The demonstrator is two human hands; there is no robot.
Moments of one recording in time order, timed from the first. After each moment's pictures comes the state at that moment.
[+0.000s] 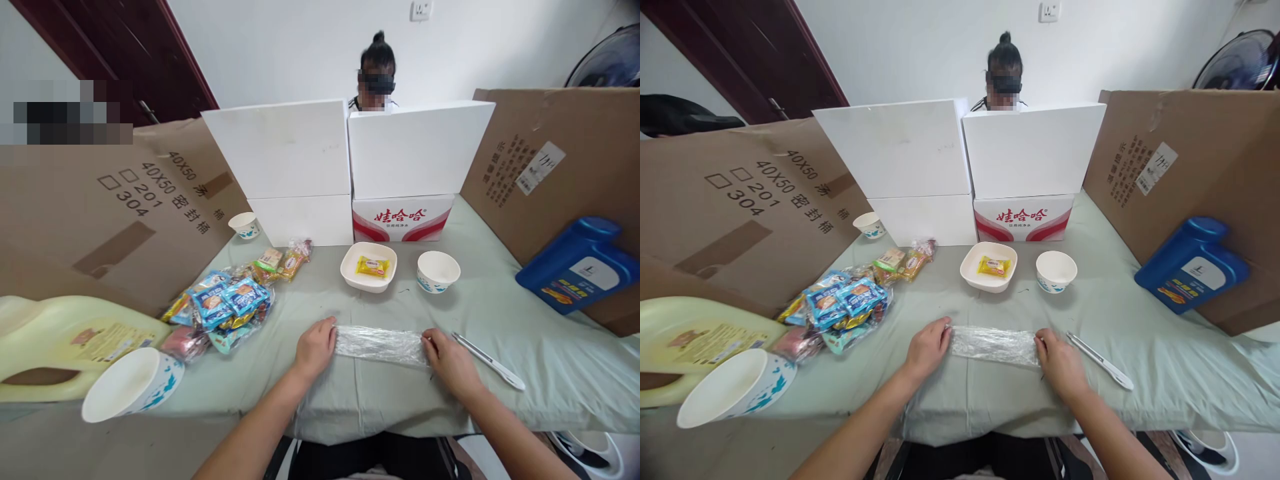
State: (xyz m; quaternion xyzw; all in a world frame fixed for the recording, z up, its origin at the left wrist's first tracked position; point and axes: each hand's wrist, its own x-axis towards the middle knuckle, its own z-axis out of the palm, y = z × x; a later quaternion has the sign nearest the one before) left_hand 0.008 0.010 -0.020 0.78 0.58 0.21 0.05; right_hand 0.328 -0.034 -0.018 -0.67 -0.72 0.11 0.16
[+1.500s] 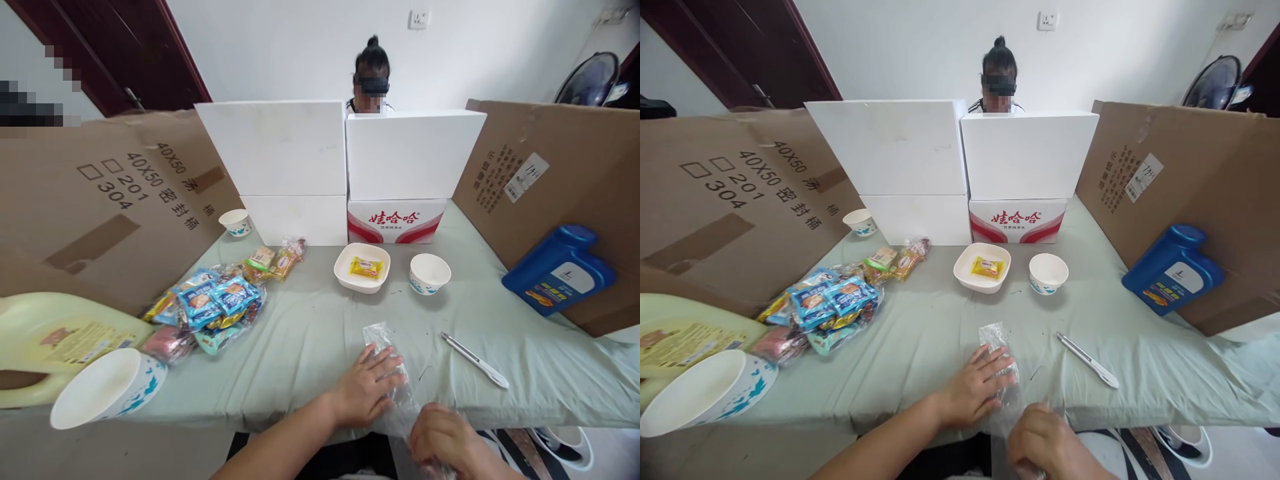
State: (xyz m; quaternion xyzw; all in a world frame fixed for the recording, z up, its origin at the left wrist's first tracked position) left_hand 0.091 -0.041 -0.010 0.95 0.21 0.19 0.13; right_hand 0.311 -0.122 0.065 -0.31 -0.88 0.29 0.21
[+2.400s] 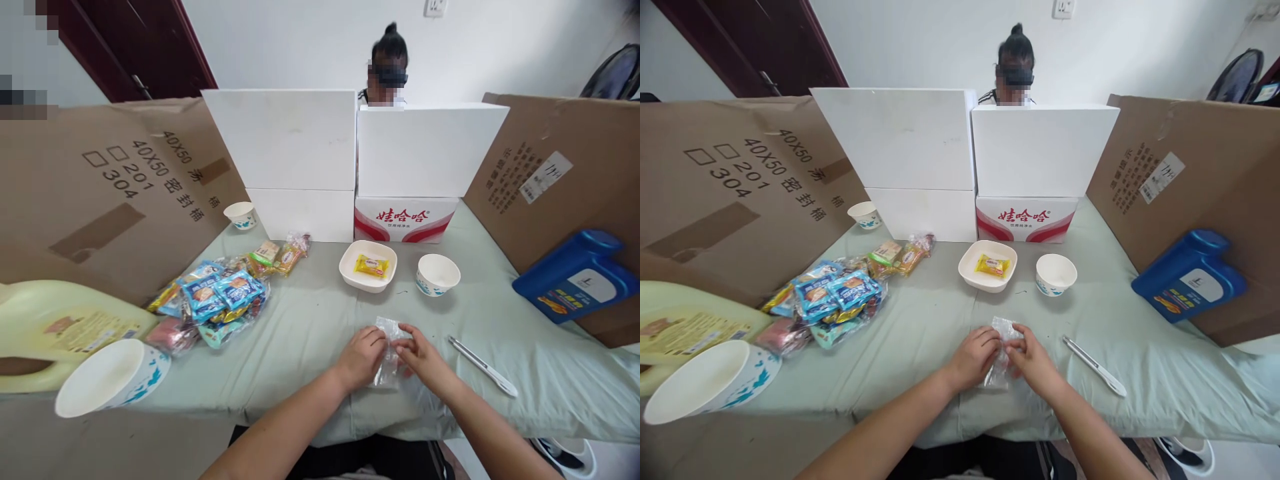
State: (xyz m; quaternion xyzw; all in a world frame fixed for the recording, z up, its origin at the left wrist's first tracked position) left_hand 0.101 0.002 -0.023 0.89 0.34 0.27 0.17; right_hand 0.283 -0.025 -0.006 -0.59 -0.56 0.51 0.28
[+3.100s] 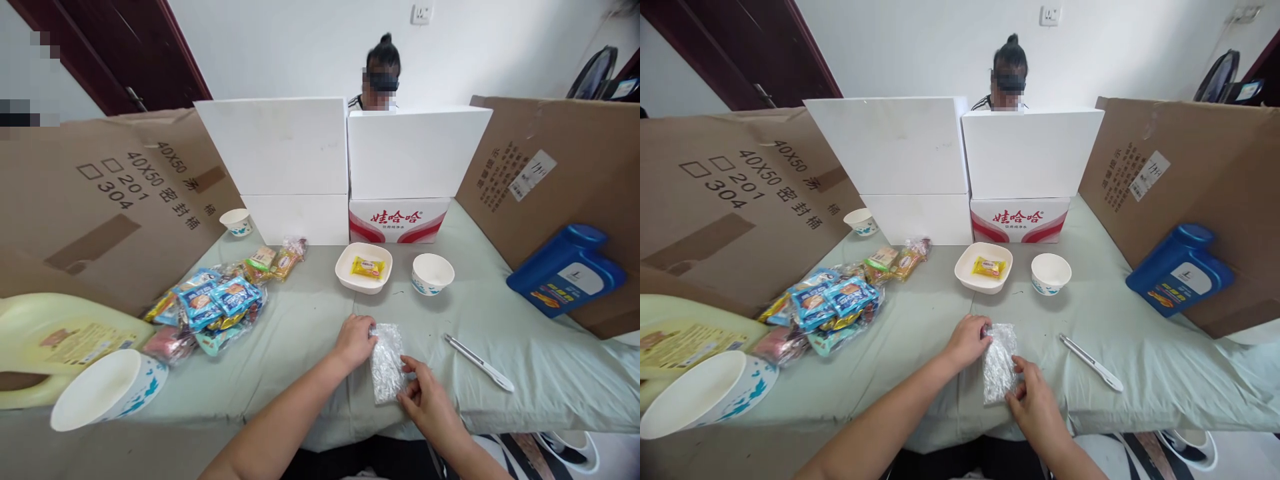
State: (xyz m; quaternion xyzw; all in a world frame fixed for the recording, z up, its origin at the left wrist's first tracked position) left_hand 0.104 0.030 -0.003 0.77 0.53 0.24 0.26; right_hand 0.285 -0.093 -0.029 -0.60 -0.63 0.37 0.32
